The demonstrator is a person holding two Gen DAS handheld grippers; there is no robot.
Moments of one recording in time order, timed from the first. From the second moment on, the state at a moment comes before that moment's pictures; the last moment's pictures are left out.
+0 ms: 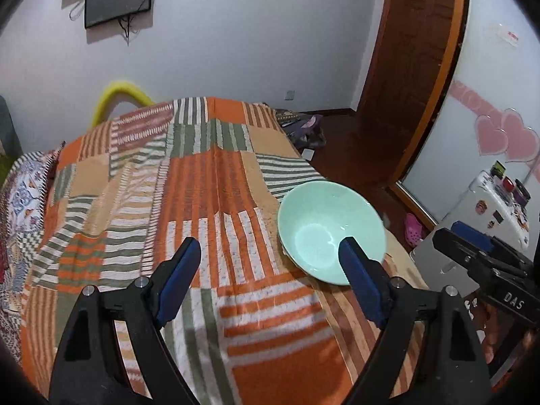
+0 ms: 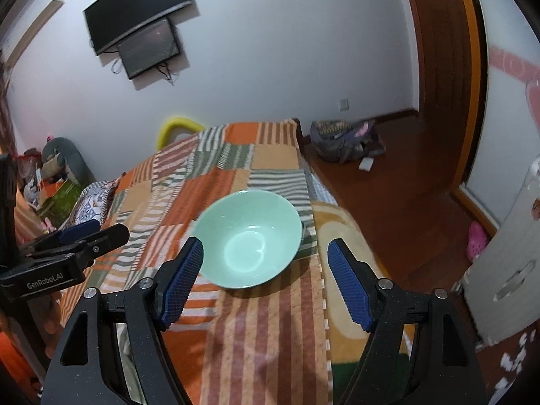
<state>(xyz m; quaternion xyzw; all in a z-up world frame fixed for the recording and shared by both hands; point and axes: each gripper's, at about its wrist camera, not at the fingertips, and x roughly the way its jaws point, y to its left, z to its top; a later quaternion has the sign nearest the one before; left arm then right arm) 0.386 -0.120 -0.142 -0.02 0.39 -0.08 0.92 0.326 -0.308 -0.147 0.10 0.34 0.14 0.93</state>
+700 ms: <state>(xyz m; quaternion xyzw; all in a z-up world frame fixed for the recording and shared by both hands) 0.451 -0.134 -0.220 -0.03 0.45 -0.10 0.89 0.391 -0.298 -0.222 0.10 0.42 0.14 0.89</state>
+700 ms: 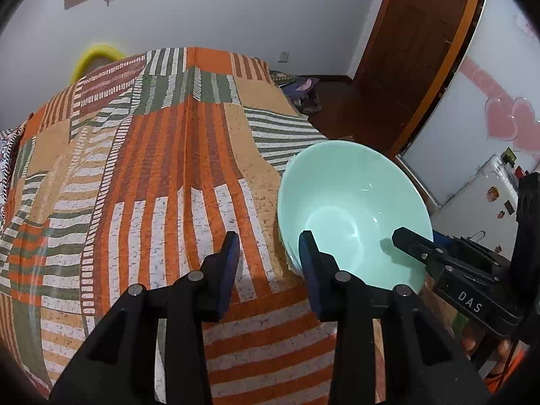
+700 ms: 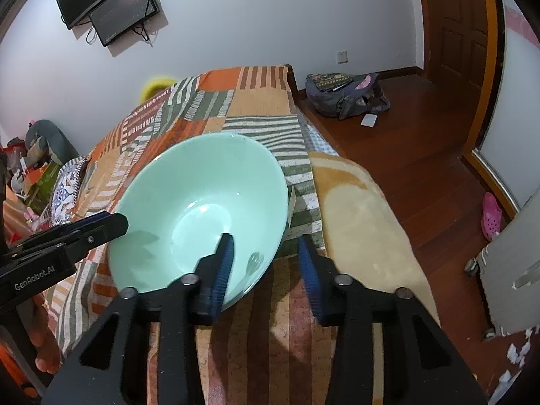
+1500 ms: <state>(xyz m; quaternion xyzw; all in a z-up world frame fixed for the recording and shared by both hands) 0.417 -0.139 -0.185 -0.02 0.46 -0.12 0.88 0.367 -0.285 -0.185 0.08 0.40 0.14 0.90</state>
